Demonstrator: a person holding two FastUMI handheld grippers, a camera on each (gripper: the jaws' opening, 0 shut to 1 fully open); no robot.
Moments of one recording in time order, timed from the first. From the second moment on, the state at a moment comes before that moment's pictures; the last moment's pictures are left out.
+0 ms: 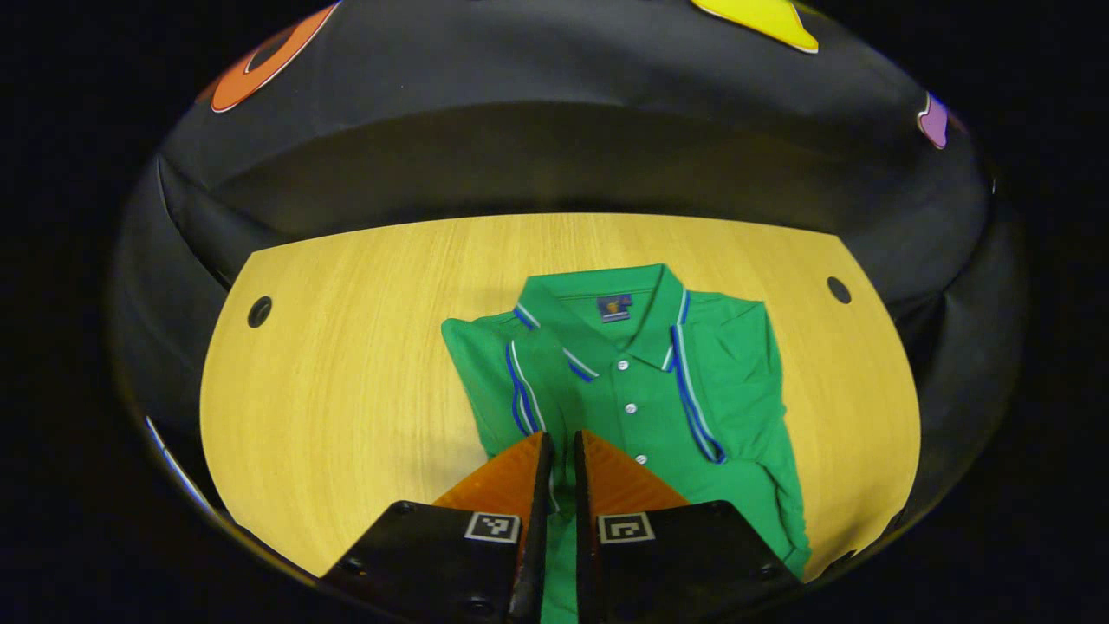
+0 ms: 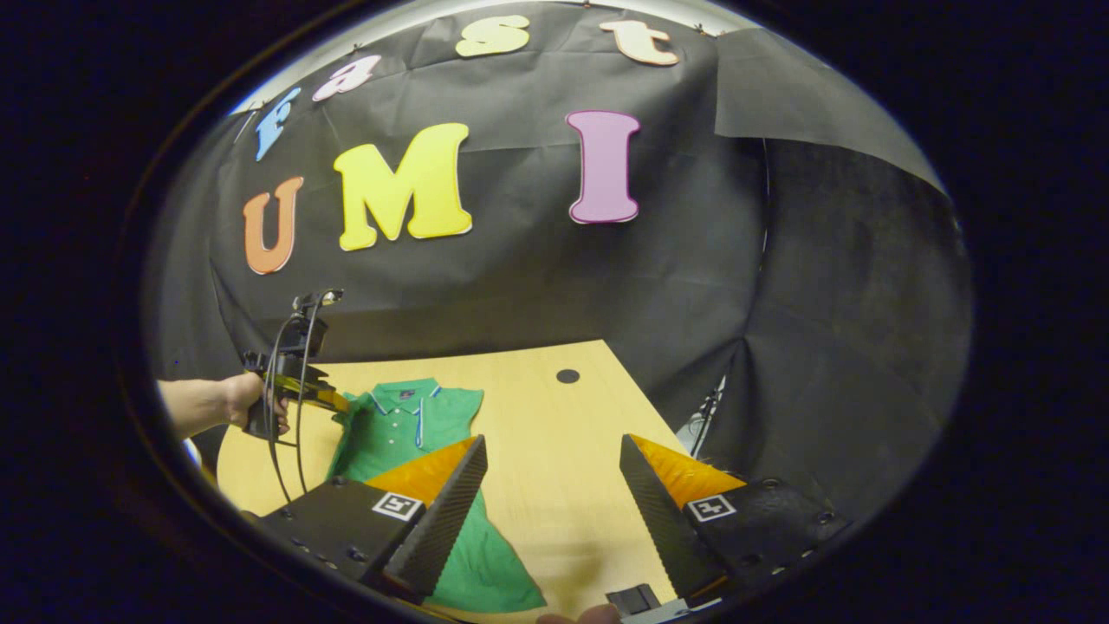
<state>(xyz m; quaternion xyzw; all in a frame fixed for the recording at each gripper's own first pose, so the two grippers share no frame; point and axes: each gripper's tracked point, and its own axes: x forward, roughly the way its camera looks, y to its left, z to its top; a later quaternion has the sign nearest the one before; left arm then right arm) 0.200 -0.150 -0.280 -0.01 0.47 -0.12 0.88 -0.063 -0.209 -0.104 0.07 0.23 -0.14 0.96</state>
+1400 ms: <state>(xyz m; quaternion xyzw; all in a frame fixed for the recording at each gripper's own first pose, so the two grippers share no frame) -0.092 0.014 -0.213 -0.01 0.37 -0.08 0.92 -0.107 -0.136 -0.219 0.01 0.41 0.03 0.91</state>
